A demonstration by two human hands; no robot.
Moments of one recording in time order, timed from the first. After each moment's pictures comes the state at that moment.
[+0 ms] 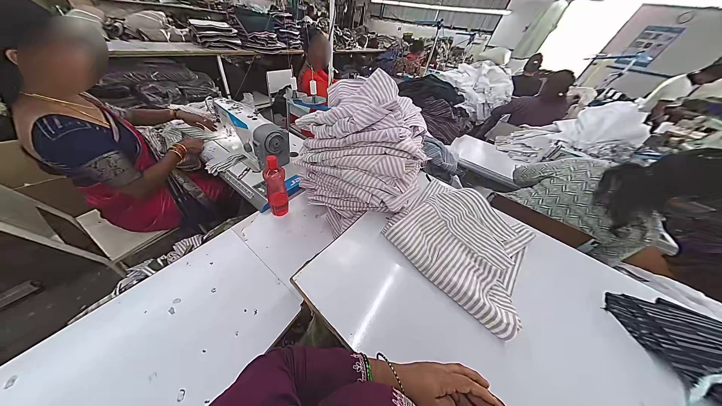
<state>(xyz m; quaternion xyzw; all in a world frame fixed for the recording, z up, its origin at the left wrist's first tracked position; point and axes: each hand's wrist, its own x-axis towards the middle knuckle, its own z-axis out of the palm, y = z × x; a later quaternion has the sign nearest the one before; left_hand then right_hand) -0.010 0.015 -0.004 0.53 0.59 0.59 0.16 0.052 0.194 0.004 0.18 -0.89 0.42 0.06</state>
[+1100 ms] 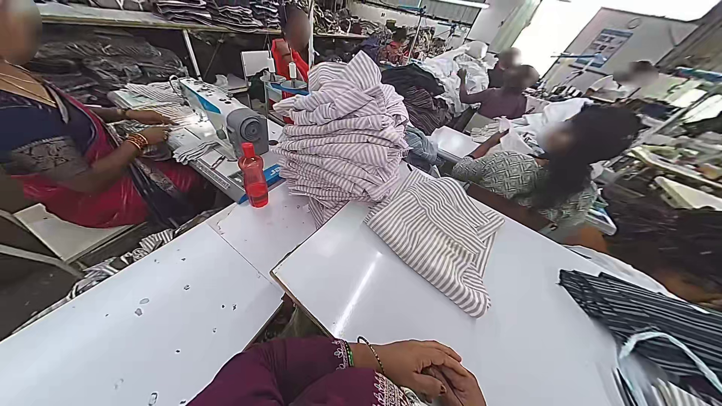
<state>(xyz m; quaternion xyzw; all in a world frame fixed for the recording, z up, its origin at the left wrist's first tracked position) -0.016 0.013 -0.001 0.53 0.58 0.60 0.17 0.051 0.200 -0.013 0.18 -0.88 0.43 0.09</state>
